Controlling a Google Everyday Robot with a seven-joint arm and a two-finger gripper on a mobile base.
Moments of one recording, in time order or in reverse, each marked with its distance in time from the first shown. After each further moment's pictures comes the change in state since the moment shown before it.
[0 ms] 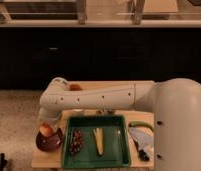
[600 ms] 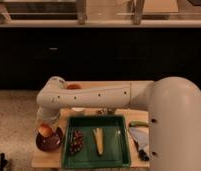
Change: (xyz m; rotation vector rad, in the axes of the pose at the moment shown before) arm -0.001 -0.004 0.004 -0.031 -0.021 -0.090
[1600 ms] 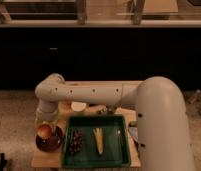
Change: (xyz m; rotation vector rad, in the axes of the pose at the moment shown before) arm -0.003 -0.003 0.018 -0.058 -0.162 -0.159
